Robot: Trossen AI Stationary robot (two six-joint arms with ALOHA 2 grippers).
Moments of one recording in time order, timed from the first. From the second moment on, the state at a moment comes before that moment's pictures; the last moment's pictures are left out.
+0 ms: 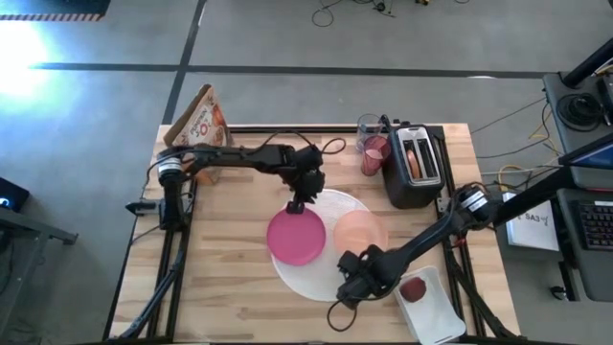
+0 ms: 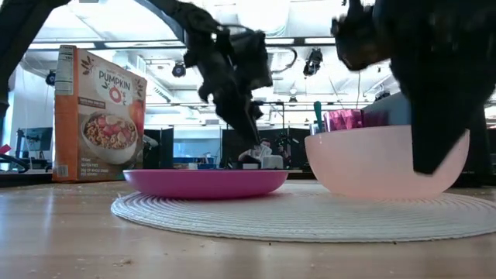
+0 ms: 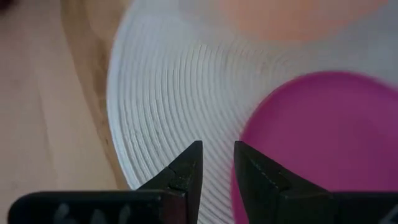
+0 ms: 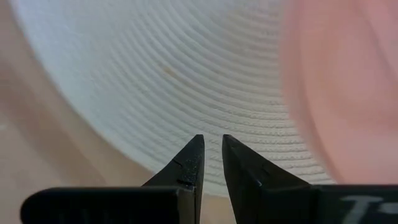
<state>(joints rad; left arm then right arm) 0.25 1.93 1.42 -0.58 0.34 0.45 0.56 1.91 1.35 -0.81 0.15 1.20</state>
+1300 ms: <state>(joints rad) -0.21 1.43 1.00 -0.07 0.06 0.04 0.27 1.21 0.87 -0.77 0.58 0.80</state>
